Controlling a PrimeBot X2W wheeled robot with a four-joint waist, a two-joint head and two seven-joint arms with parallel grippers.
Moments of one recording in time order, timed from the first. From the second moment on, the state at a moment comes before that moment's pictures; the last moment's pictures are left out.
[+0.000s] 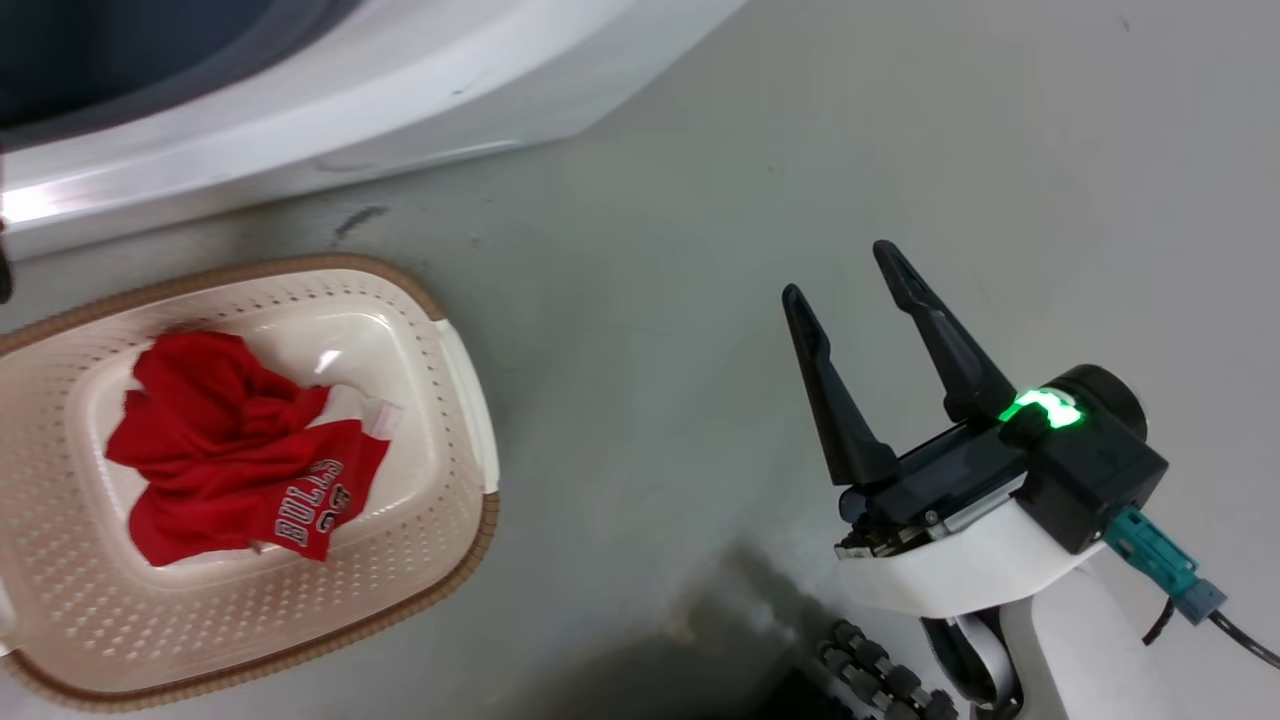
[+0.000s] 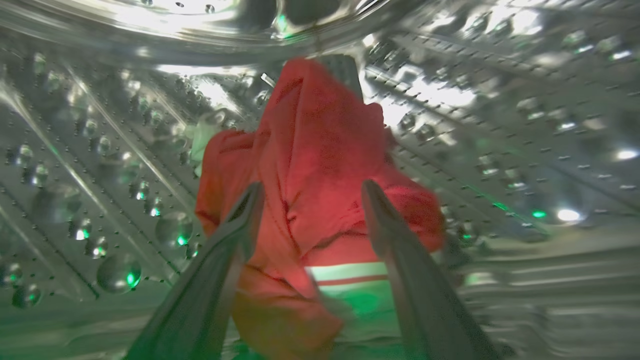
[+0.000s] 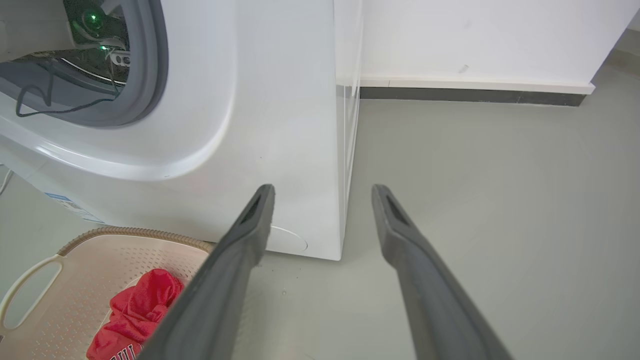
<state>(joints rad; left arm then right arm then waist) -1.59 0.40 -0.21 1.17 -0.12 0.01 0.27 -0.27 -0.05 0.32 -0.10 0.16 0.13 -0.22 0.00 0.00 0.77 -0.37</state>
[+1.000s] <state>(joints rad) -1.58 0.50 -0.24 1.00 -0.13 0.08 0.32 -0.29 -0.05 0.38 -0.05 0.21 0.13 -0.26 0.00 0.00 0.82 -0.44</state>
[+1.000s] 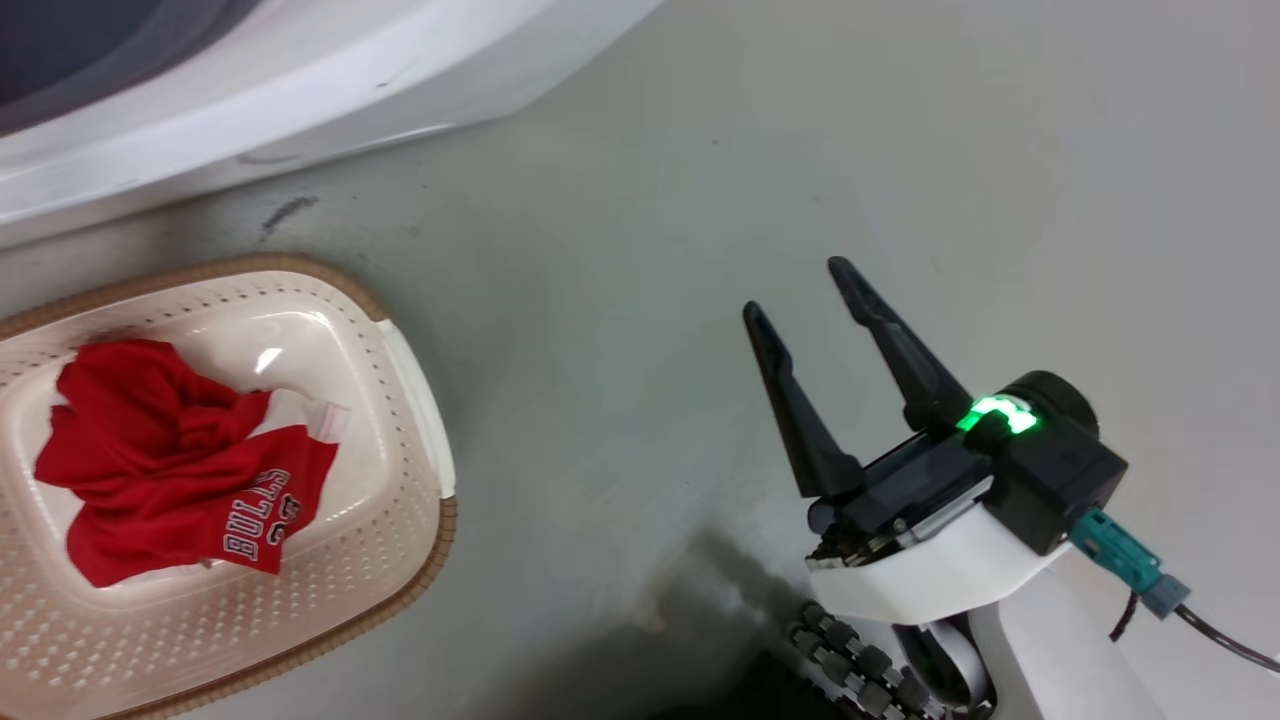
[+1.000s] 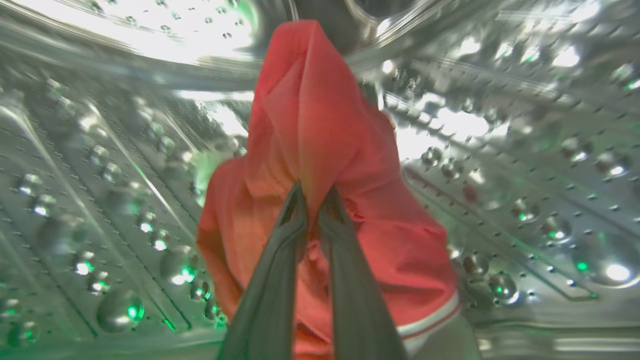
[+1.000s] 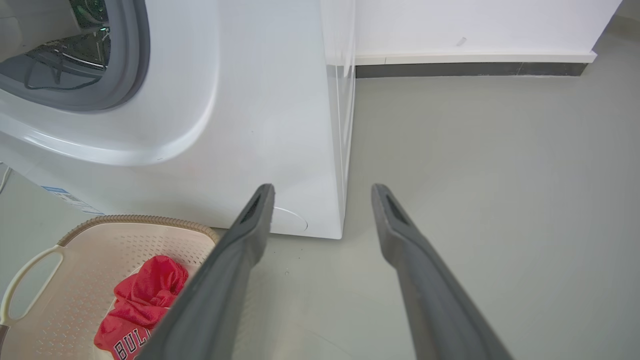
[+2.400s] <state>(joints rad) -0.51 0.28 -0.15 0.41 -0.32 0.04 -0.26 -0.03 -0.05 0.16 -0.08 0.08 0.13 -0.08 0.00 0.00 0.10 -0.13</state>
